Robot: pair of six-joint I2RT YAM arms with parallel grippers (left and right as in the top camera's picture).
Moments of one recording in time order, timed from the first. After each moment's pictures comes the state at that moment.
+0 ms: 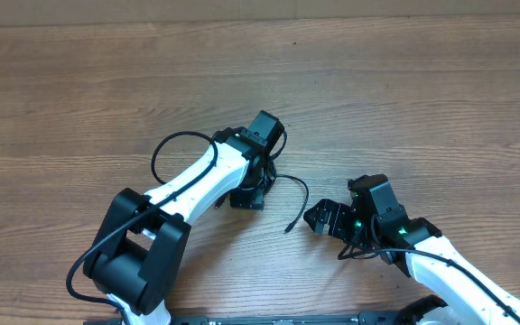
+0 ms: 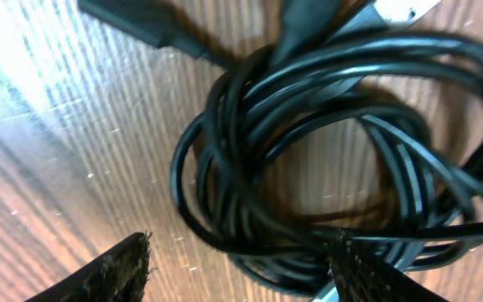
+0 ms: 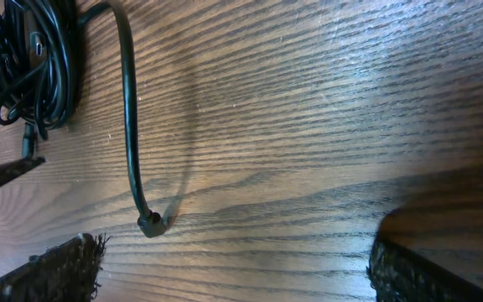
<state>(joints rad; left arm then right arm) -0.58 1.86 1.23 -0.83 0.01 -2.05 0.42 1.21 0.45 -0.33 -0.32 0.78</state>
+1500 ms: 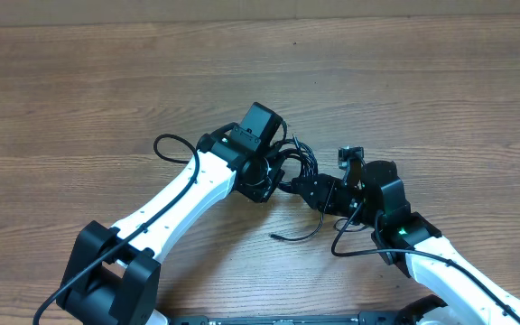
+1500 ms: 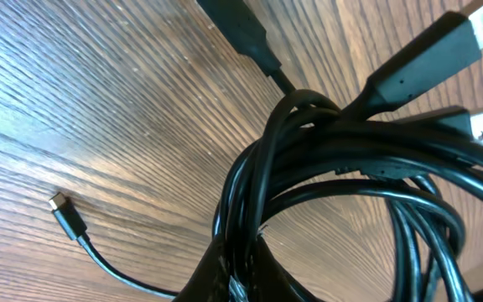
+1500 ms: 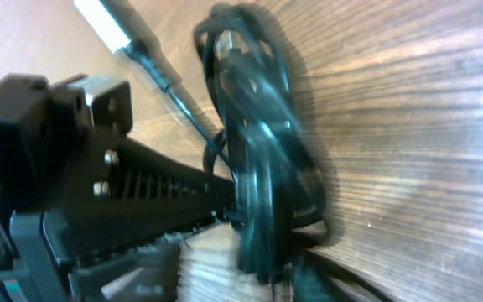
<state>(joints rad) -0.59 1.70 1.22 -0.74 0.26 -1.59 0.42 1.21 0.44 0.19 -0.48 0.83</state>
